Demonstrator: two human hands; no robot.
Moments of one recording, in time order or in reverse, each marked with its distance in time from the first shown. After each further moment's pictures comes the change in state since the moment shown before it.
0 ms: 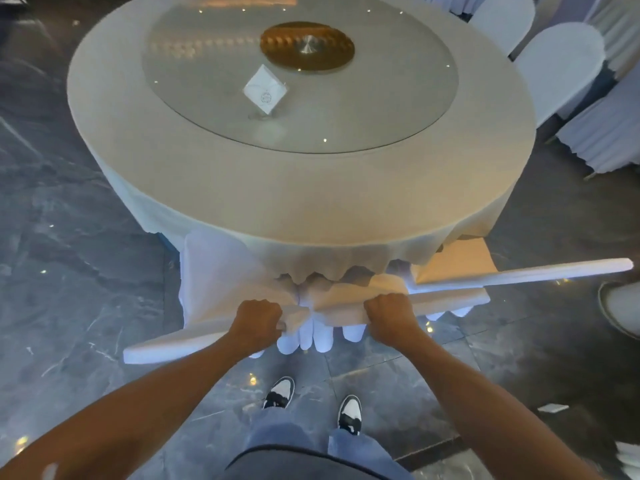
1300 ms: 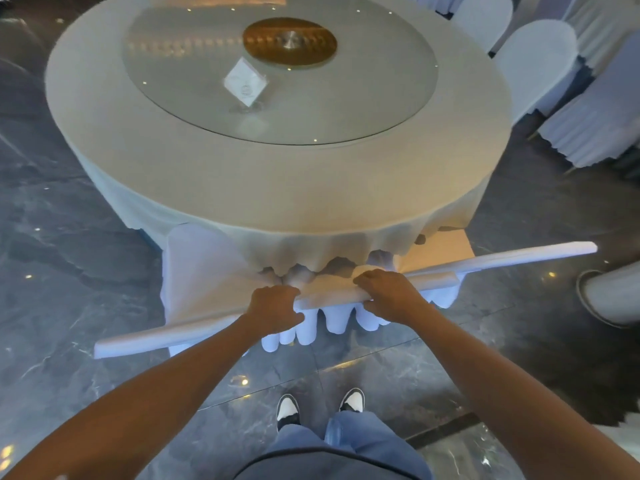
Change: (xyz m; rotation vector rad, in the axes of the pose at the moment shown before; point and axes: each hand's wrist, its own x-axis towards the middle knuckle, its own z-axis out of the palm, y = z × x) left_hand 0.008 0.077 -0.026 -0.310 -0.070 -0.013; right_hand -0.021 0.064 0.018 0.277 0.192 -0.192
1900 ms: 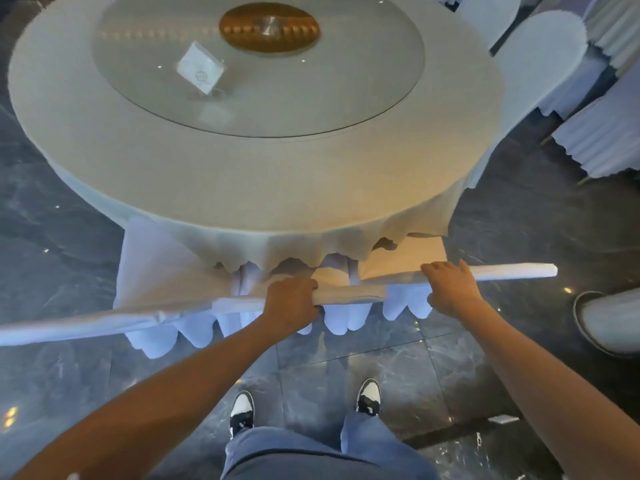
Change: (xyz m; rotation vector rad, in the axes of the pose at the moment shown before) left_hand 0.089 0.211 0.026 -0.087 0.269 -0.017; right_hand -0.077 0.291 -0.001 -0.270 -0.208 0.385
